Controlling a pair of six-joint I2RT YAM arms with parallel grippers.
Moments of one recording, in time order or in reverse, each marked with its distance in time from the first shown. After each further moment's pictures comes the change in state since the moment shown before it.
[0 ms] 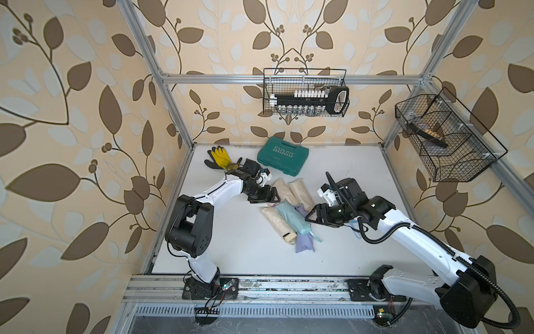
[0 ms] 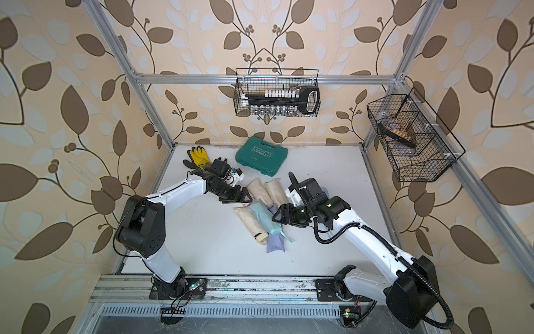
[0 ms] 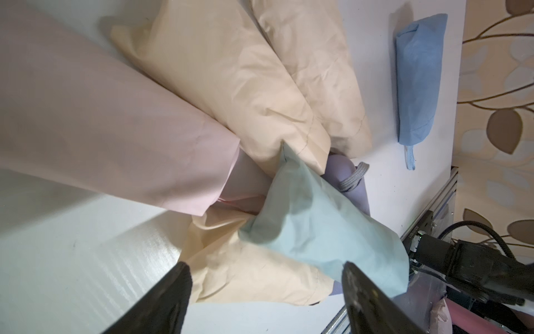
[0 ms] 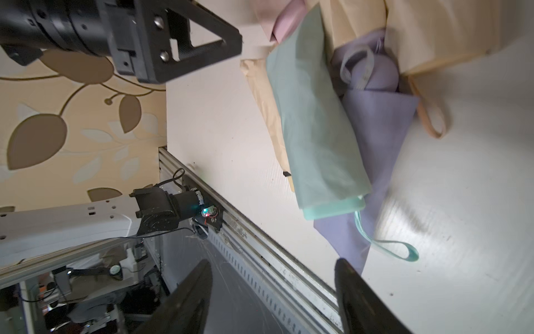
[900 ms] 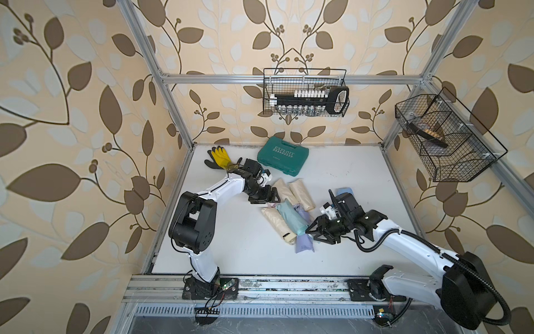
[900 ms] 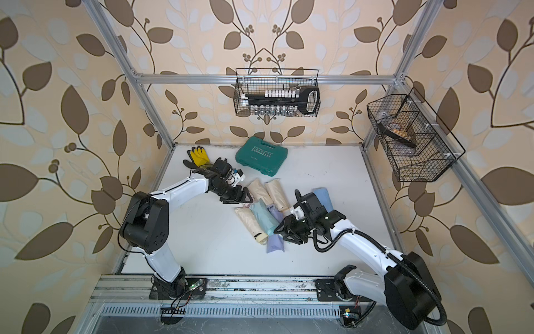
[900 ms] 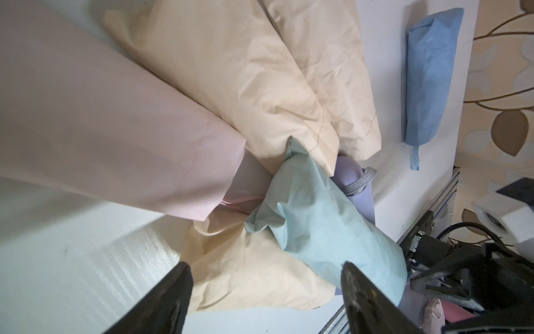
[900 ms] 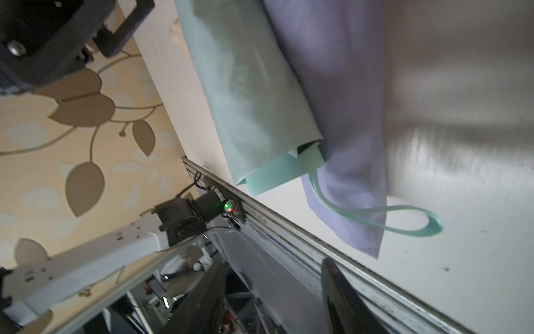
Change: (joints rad) left arm -0.002 0.035 0.021 -0.018 0.004 -0.010; right arm -0.013 -0.058 -0.278 0.245 -0.105 0.415
